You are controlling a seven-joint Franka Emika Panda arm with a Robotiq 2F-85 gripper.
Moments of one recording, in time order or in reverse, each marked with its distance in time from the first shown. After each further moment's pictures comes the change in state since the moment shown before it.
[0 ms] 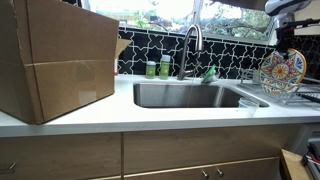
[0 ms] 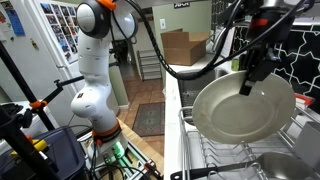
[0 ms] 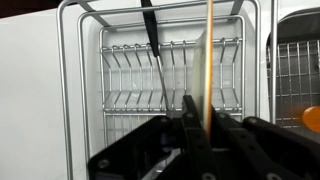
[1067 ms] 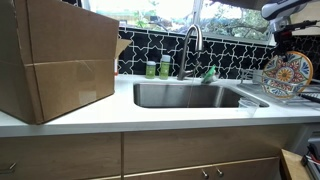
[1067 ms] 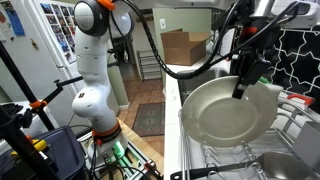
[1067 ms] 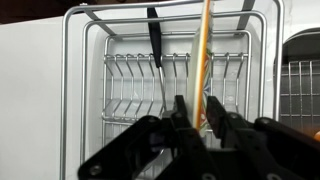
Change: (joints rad) arm 0.047 -0.049 0.022 -0.109 -0.097 0.025 0.012
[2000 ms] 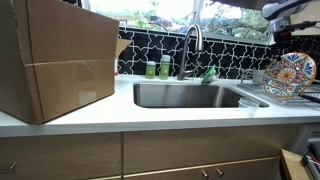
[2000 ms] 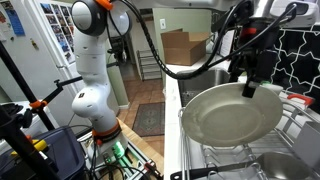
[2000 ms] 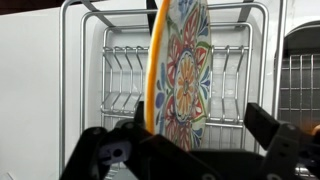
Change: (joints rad) arm 0.000 -0.025 0.011 -0.034 -0.003 0.048 0.007
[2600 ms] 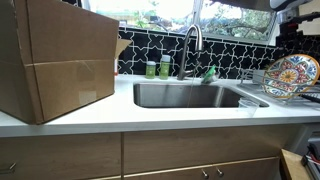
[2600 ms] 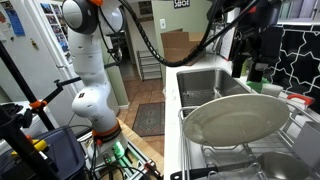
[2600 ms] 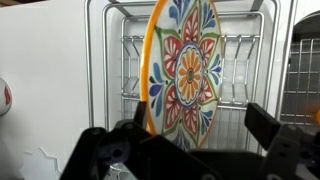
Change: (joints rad) arm 0.001 -0.078 0.001 0.001 -0.043 0.045 -0.001
